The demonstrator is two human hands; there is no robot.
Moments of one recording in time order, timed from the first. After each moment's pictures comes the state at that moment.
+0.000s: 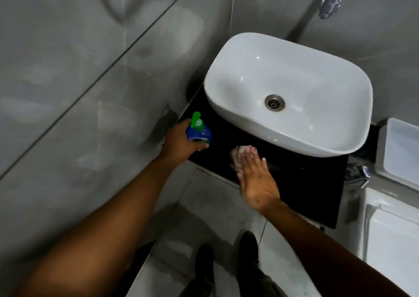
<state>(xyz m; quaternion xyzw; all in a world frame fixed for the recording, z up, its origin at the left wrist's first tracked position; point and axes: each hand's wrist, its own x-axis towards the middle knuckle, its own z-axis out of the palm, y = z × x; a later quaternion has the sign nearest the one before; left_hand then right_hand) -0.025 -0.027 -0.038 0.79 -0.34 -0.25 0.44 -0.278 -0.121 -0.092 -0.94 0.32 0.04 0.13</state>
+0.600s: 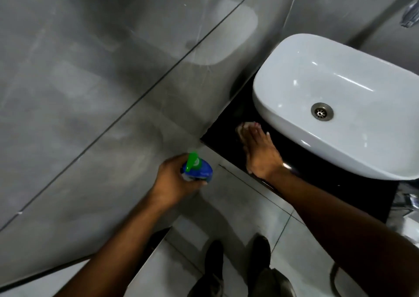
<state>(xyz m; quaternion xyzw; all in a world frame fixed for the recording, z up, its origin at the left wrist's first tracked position) -0.052 0.123 0.000 0.83 -0.30 -0.19 0.43 -0.155 -0.140 -0.080 -0.97 0.21 0.04 0.14</state>
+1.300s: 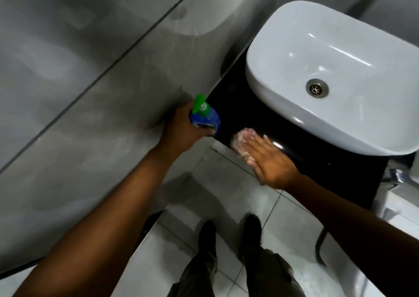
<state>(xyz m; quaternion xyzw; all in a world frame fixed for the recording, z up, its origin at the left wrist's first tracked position) -0.012 0.044 -0.021 0.79 -0.29 -0.22 0.49 -0.245 -0.132 -0.089 -0.99 0.07 0.04 0.09</state>
